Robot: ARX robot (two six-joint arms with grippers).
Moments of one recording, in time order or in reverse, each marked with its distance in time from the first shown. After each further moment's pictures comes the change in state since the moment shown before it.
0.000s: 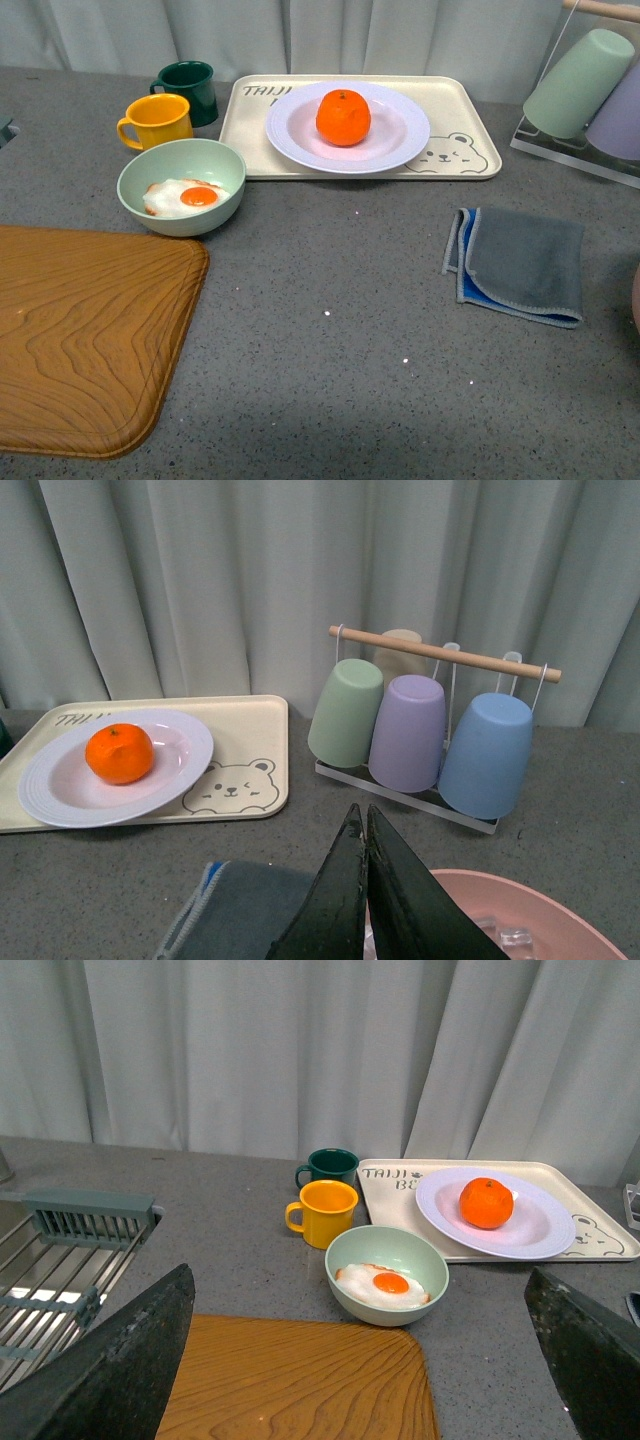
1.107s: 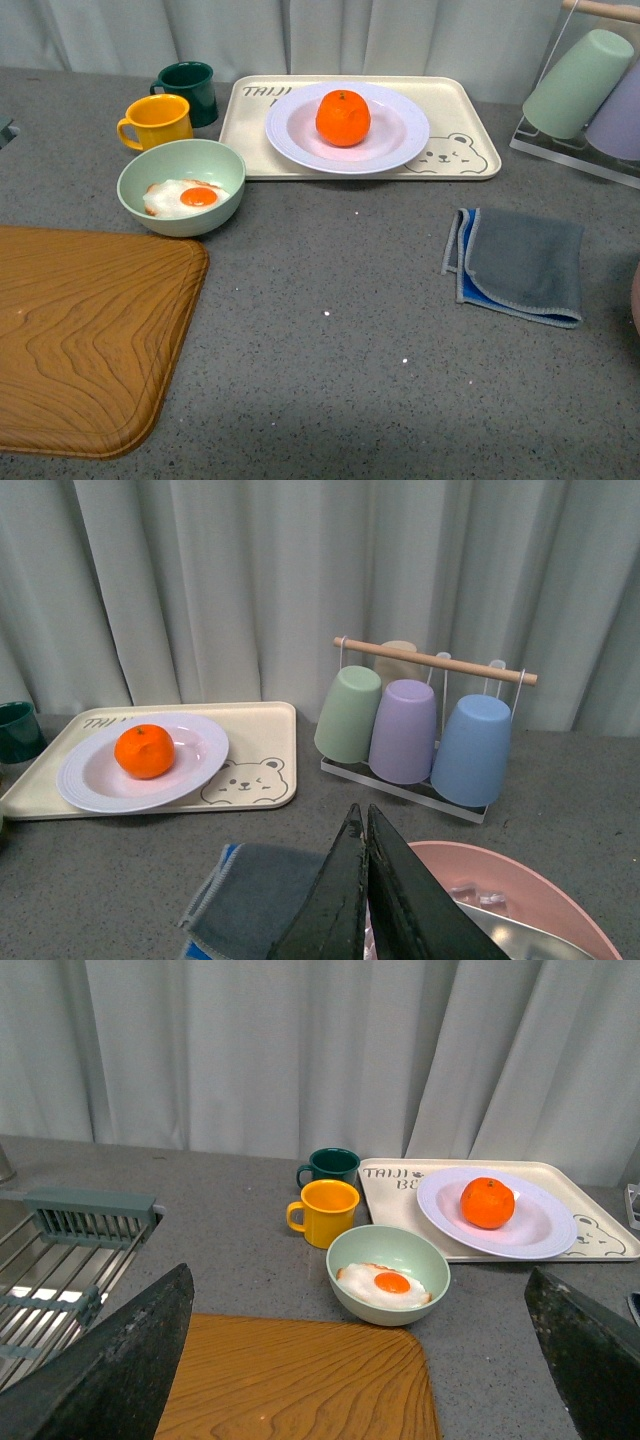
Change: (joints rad) left arm 0.000 0.000 0.000 0.000 0.000 0.000; right arm 0.000 -0.676 -0.063 -0.587 -0.003 0.000
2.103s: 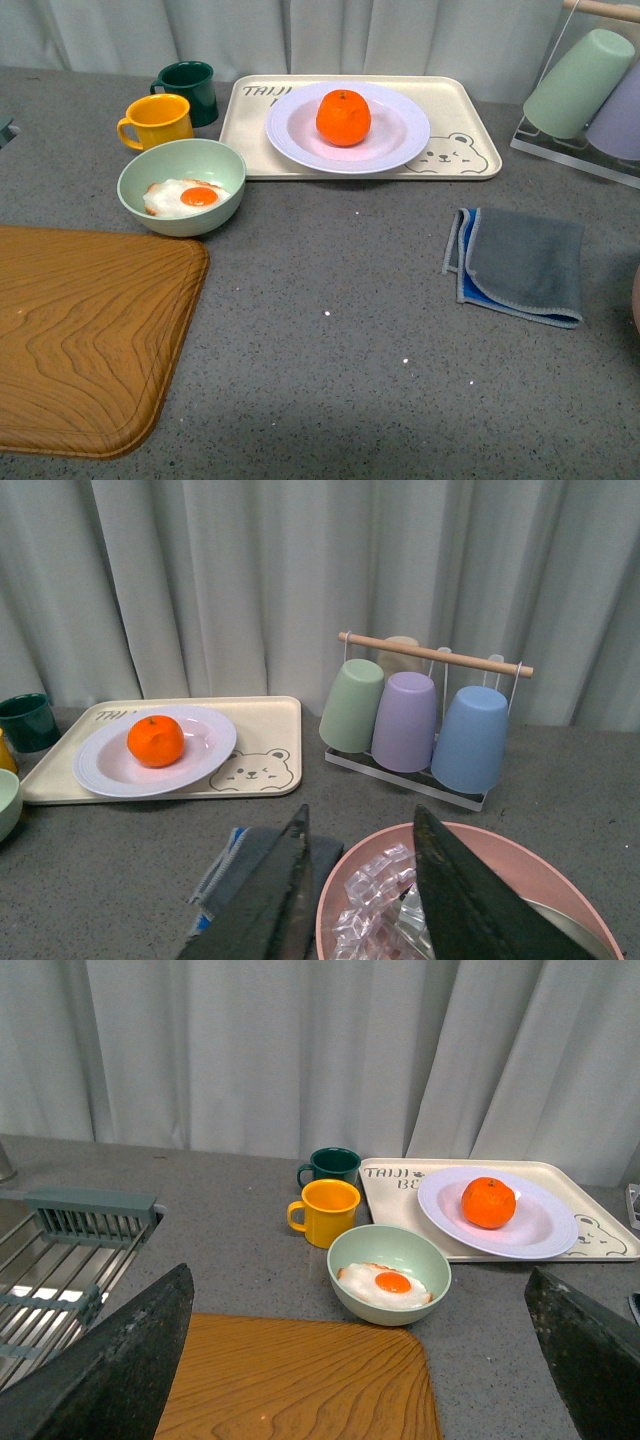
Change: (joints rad) left arm 0.000 0.000 0.000 0.000 0.000 0.000; right arm 0.000 -0.355 0.001 -0.359 -0.002 -0.001
